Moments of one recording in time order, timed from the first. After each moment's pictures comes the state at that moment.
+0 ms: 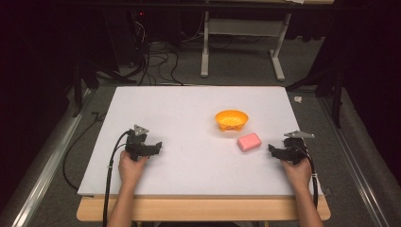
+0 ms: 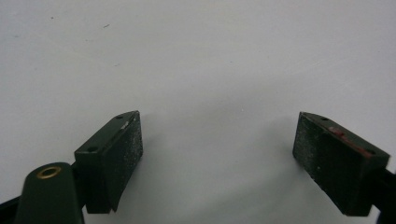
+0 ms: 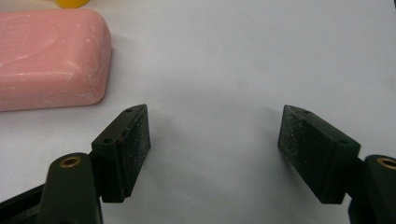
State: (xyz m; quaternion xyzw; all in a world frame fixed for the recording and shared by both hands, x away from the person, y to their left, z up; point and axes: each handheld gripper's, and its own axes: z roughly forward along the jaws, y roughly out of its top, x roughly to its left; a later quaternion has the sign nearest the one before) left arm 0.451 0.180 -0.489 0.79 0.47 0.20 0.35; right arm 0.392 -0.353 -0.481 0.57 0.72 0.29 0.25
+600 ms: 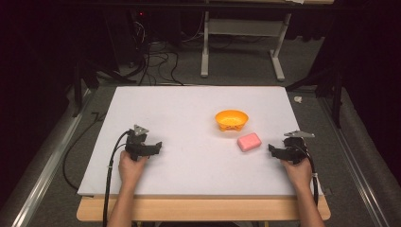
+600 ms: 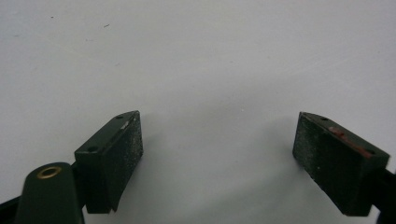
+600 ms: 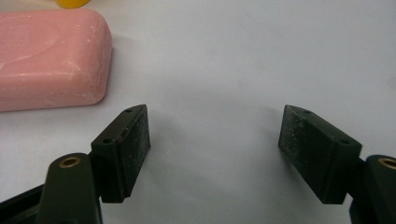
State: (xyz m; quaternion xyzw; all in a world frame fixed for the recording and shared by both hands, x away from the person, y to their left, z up) left arm 0.451 0.180 -0.489 0.79 0.47 0.20 0.35; right arm 0.393 -0.354 -0.480 0.57 0.72 0.29 0.25
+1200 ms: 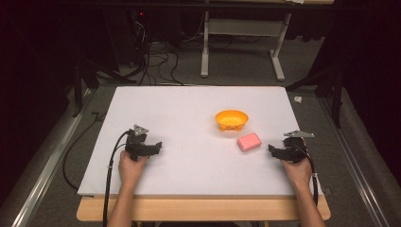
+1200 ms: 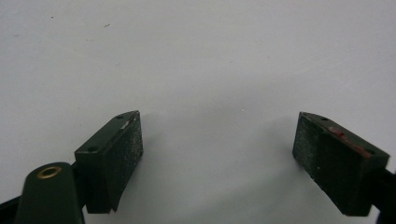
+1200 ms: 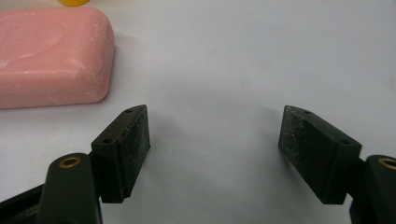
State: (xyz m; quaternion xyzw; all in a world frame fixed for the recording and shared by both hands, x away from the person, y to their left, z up) left arm 0.451 0.180 -0.489 0.79 0.47 0.20 0.35; right arm 0.392 -0.352 -0.479 0.57 0.72 0.29 0.25
